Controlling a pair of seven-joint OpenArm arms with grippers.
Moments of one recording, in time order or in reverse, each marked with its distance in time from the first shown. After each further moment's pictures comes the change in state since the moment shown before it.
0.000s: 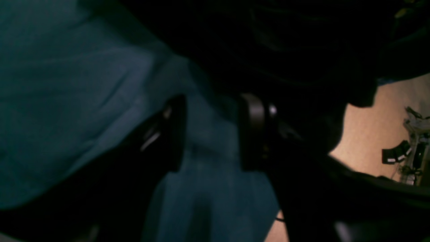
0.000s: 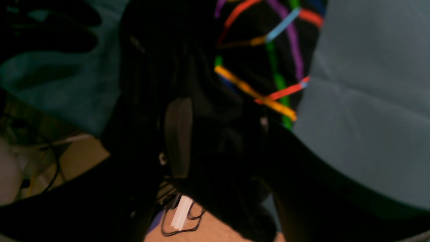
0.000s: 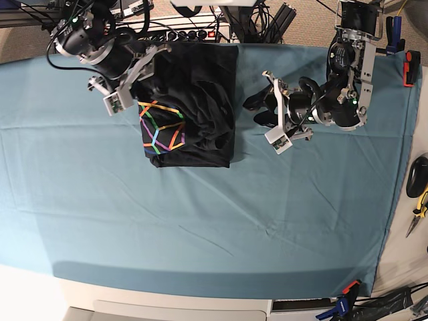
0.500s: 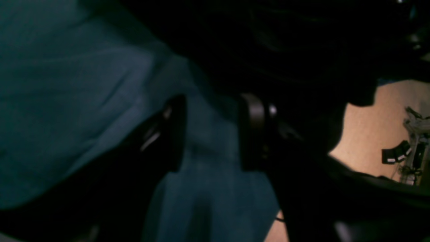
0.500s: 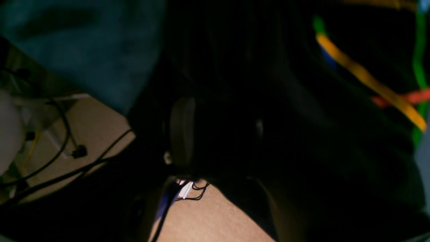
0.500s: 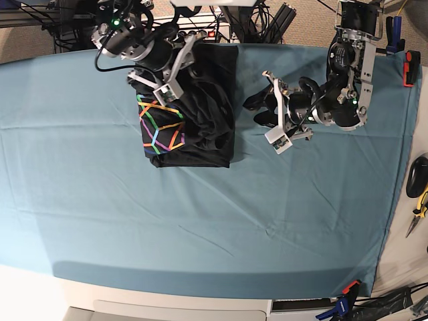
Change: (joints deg) left arm 0.0 0.0 0.0 0.0 0.0 0.0 0.0; right arm -1.0 0.0 -20.3 -5.1 -15.9 -4.5 3.9
